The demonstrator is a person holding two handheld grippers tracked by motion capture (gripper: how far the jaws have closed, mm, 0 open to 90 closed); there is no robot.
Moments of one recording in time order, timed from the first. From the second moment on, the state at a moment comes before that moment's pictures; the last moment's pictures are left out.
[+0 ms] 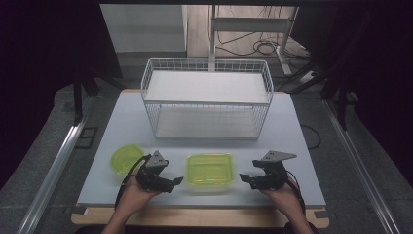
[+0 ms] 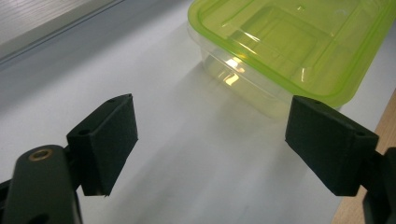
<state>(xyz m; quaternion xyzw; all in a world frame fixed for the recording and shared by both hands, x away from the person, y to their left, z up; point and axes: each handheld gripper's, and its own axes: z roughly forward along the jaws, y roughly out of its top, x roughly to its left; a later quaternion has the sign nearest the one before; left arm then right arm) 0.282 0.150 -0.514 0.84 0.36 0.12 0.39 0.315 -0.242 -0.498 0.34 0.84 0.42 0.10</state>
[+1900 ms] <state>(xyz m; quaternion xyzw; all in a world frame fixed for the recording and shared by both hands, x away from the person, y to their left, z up) 0.294 0.125 -0.512 0.82 0.38 0.05 0.43 0.334 -0.205 -0.499 0.37 0.84 0.40 -0.03</state>
